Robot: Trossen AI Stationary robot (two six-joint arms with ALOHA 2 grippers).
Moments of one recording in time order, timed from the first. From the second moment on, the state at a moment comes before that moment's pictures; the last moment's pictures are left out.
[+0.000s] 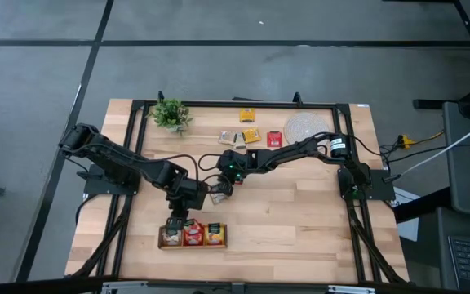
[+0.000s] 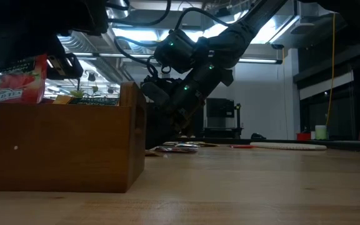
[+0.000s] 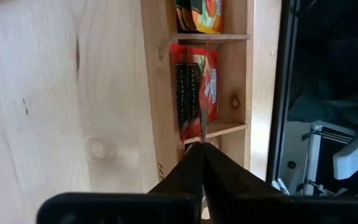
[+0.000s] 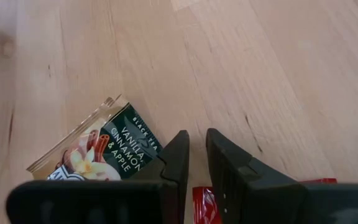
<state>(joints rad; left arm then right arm) -0.28 1.47 0.97 -0.75 0.45 -0.38 -0.03 2.19 1.34 -0.03 -0.10 0.34</state>
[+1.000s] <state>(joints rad) -0.30 1.48 0.97 -0.76 0.44 -0.46 -0.03 2.19 1.34 -0.03 -0.10 0.34</state>
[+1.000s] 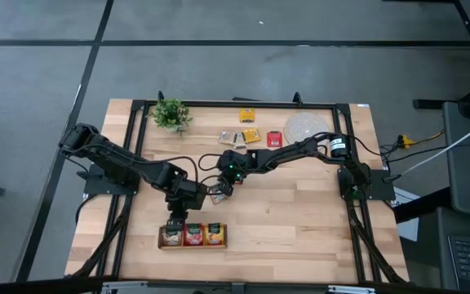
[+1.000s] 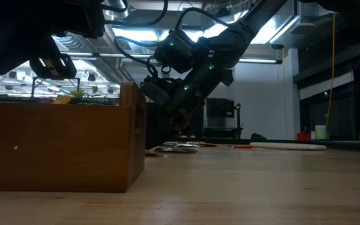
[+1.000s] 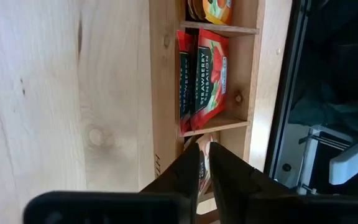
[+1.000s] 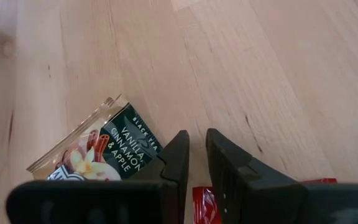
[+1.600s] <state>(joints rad) -0.30 1.48 0.97 -0.76 0.05 -0.33 -0.02 2.11 1.34 -0.17 -0.12 0.32</state>
